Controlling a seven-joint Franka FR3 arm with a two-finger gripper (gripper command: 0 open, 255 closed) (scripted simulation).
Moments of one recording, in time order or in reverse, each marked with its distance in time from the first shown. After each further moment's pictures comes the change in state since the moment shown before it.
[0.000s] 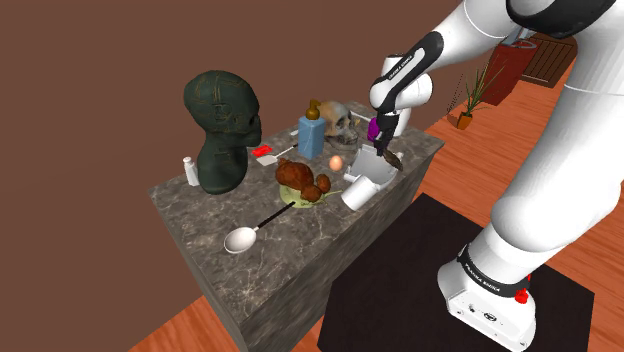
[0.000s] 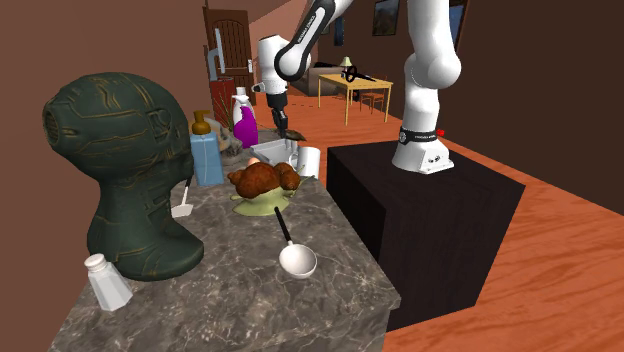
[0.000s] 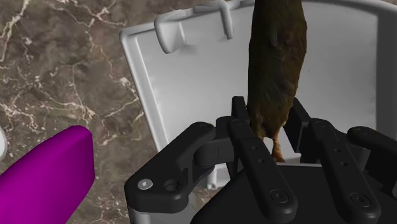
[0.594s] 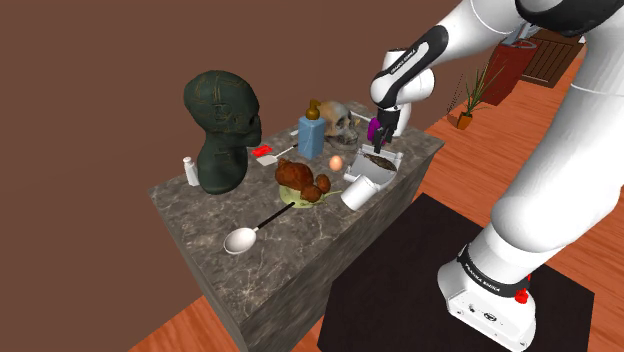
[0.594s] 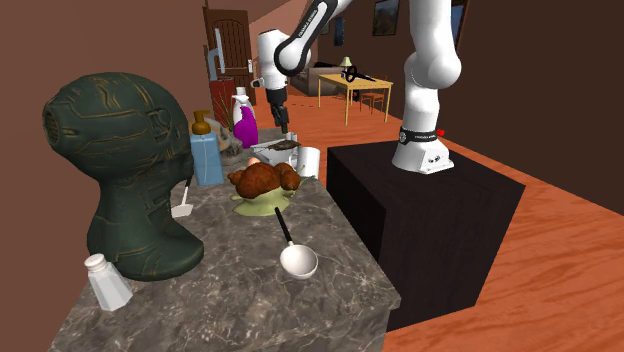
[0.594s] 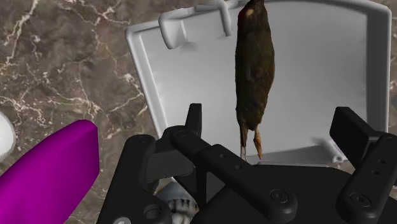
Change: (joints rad) arm 0.004 -0.036 -0.002 0.004 -0.007 -0.039 0.006
